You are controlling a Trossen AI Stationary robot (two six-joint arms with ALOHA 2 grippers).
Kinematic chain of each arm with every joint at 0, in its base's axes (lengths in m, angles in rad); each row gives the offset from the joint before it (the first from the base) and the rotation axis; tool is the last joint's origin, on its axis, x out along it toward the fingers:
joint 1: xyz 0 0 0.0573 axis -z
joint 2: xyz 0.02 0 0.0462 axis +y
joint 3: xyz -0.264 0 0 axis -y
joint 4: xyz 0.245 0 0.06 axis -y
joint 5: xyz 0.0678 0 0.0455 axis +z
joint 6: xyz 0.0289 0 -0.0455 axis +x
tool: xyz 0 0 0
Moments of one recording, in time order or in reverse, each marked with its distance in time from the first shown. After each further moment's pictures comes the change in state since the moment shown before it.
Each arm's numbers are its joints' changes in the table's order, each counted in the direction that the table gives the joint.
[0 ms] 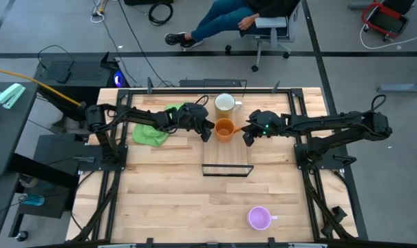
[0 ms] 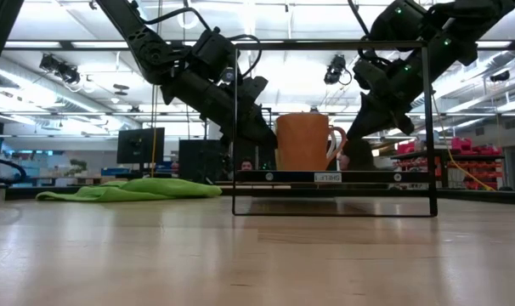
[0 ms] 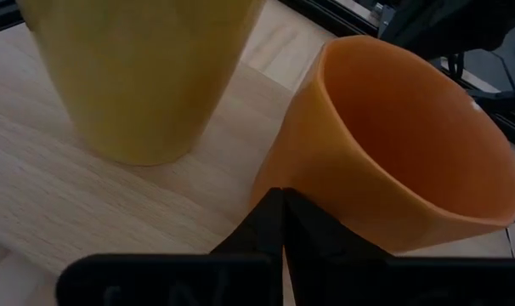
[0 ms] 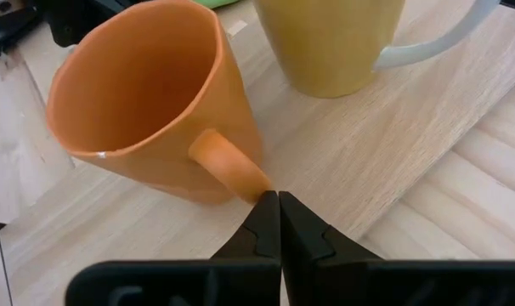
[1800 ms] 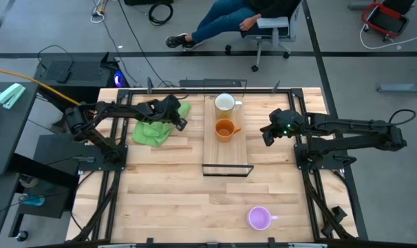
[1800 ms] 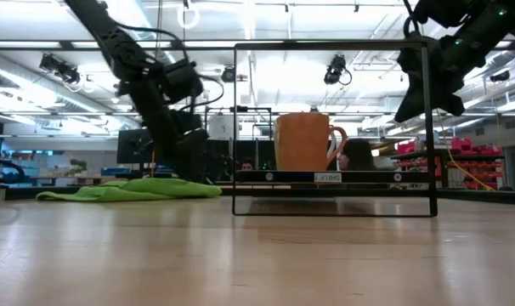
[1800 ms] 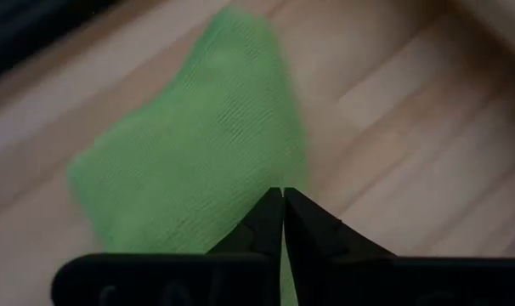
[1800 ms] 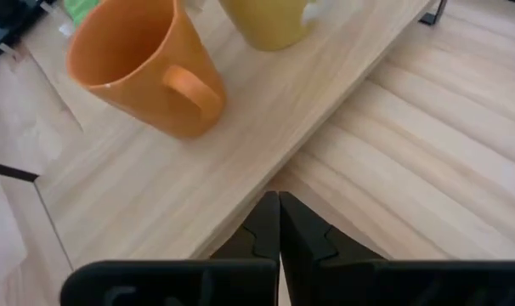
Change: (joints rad) left arm -0.237 -0.216 -0.175 -0.515 0.285 0.061; right arm -0.003 -0.391 0.000 -0.451 0.015 0.095
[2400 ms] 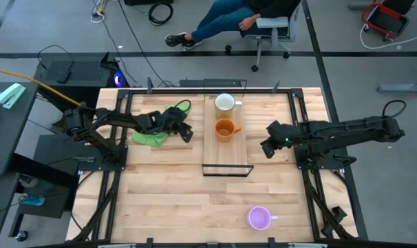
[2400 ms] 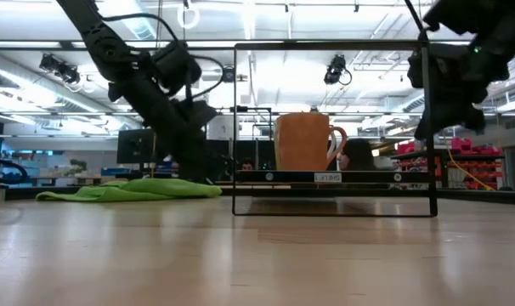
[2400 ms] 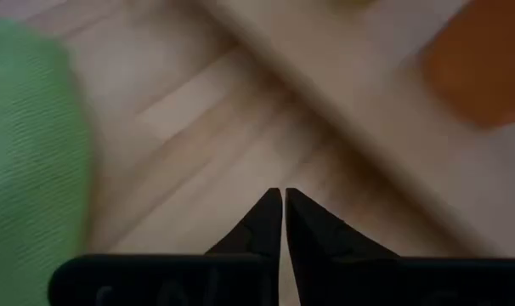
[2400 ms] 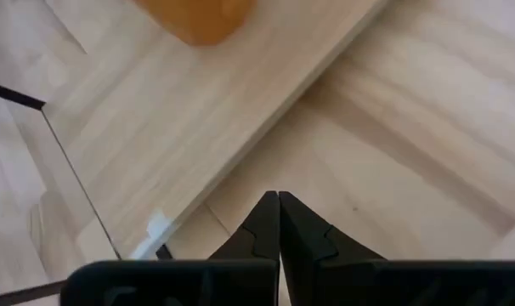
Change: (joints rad) left arm 0.181 -0.022 -0.104 0.303 -0.114 -0.152; right arm -0.187 0.024 -0.098 0.020 0.004 0.188
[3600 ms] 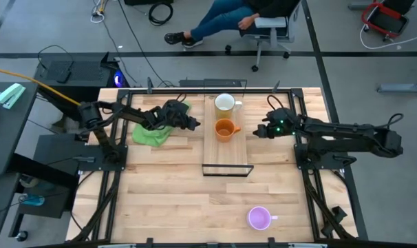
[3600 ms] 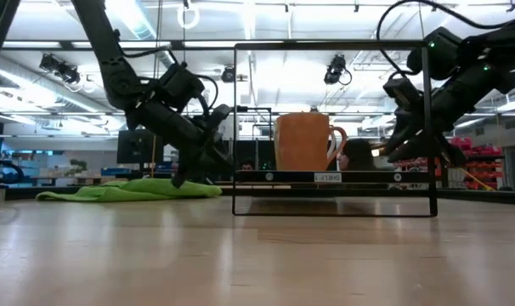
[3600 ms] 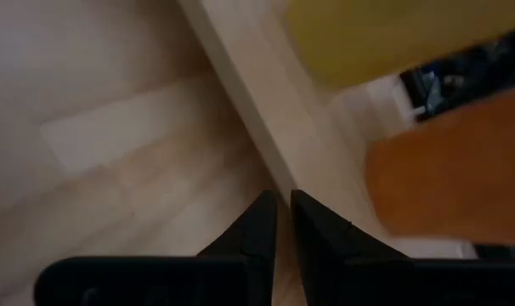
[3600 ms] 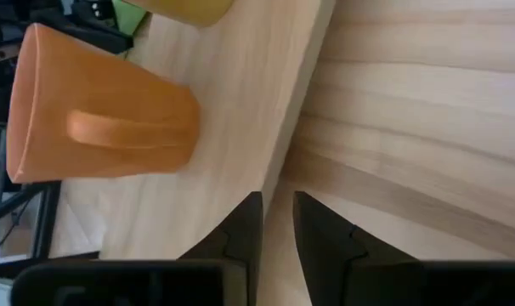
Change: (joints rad) left arm -0.136 0.200 -0.002 0.403 -0.320 -0.357; right arm 0.448 0.098 -0.172 0.449 0.339 0.160
